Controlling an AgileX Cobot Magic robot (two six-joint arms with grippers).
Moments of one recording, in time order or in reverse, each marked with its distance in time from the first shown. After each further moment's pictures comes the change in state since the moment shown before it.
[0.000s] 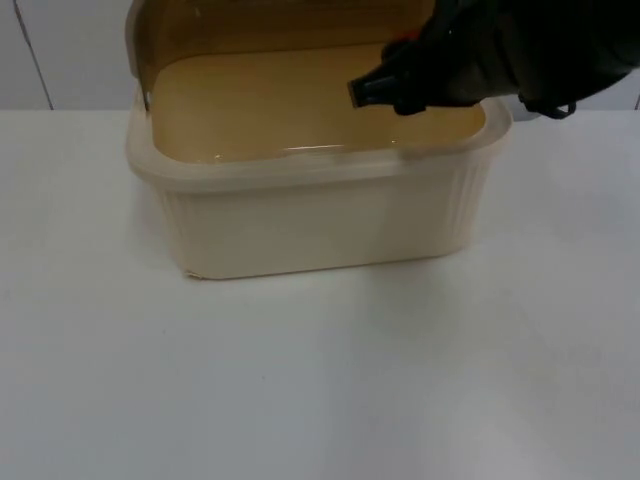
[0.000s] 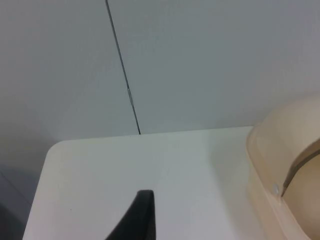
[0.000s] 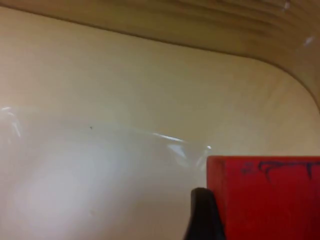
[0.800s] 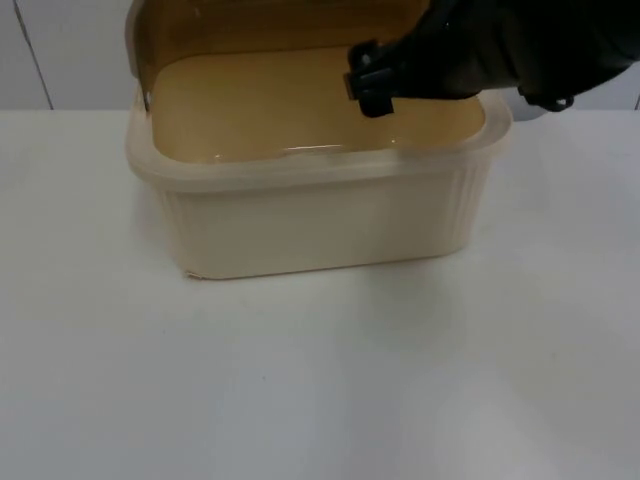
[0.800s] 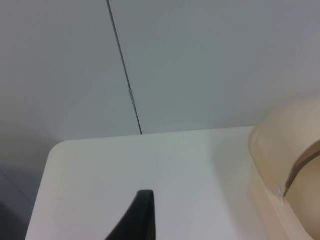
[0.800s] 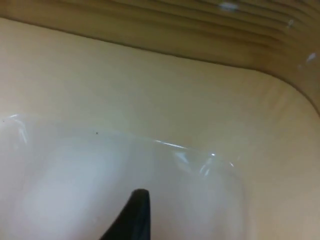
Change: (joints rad) right arm 0.000 -0.012 -0.005 0.008 0.008 -0.015; left arm 0.000 0.000 0.000 0.008 0.000 0.000
